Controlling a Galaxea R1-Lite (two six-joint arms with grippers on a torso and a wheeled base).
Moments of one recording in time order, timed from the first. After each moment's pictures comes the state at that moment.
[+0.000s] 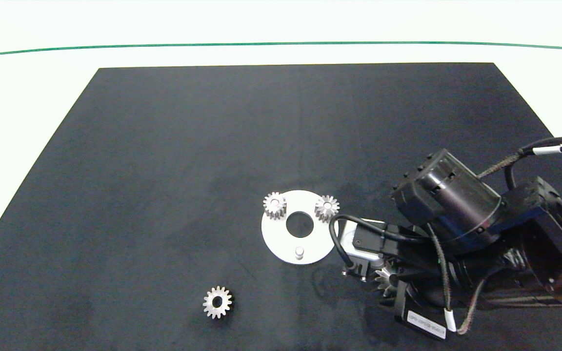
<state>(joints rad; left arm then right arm) -0.13 1.03 -1.81 1.52 0.07 -0.21 0.83 1.66 -1.23 0.61 -0.26 -0.44</state>
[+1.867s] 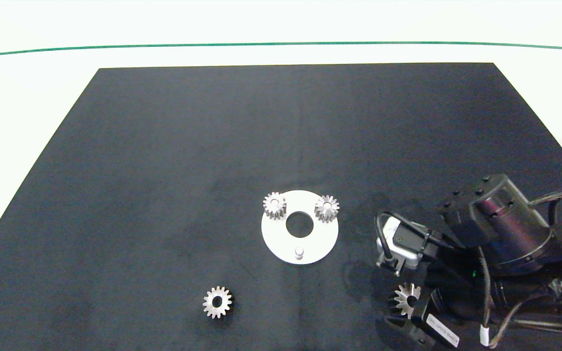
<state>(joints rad) -0.13 1.02 -1.79 1.52 0.07 -0.21 0.74 1.55 -0.95 0.33 -0.23 -0.30</state>
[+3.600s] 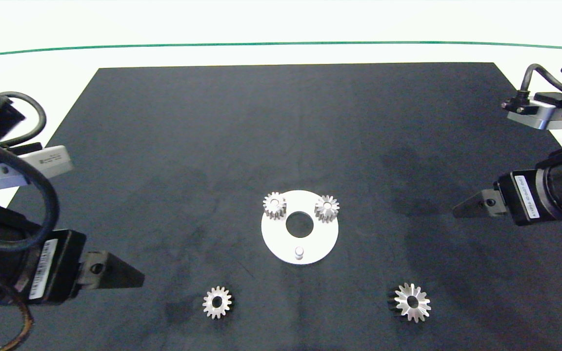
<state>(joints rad) -0.57 1.32 -1.36 1.07 0.13 -0.55 0.46 1.50 -1.51 0.92 -0.27 0.29</state>
